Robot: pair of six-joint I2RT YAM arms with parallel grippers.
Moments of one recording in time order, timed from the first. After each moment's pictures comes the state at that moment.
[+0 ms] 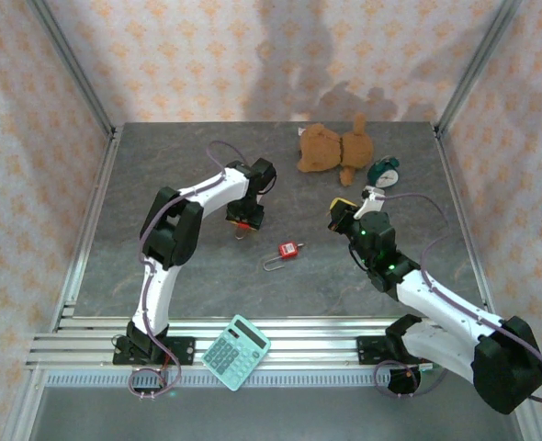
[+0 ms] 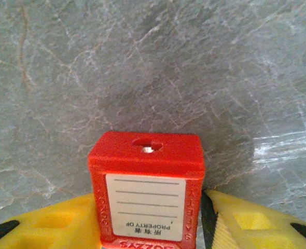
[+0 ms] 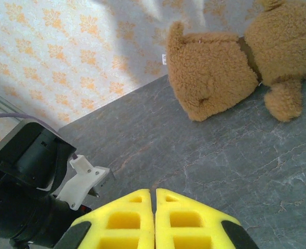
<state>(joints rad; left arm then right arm) -0.49 2.19 1.71 -1.07 -0.11 -0.26 0.53 0.97 0.47 0.27 0.20 0.66</state>
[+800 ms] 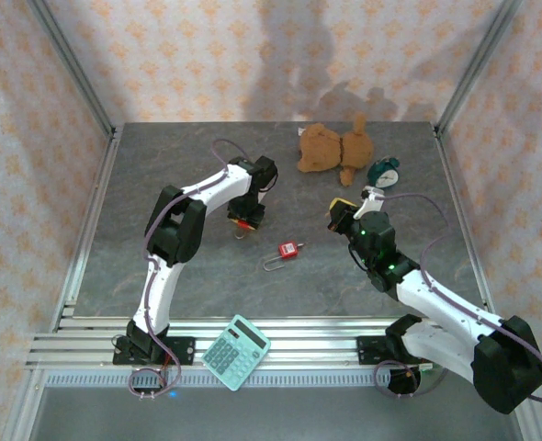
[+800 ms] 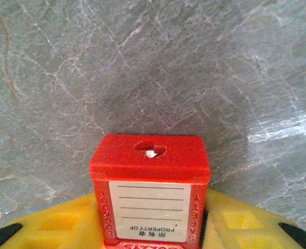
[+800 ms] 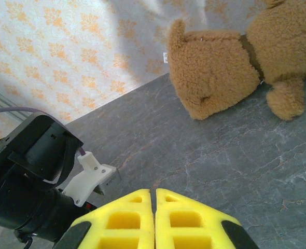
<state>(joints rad) -0.48 2.23 1.77 -1.13 -0.11 -0.20 0.53 0.98 0.47 0.27 0.19 0.66</state>
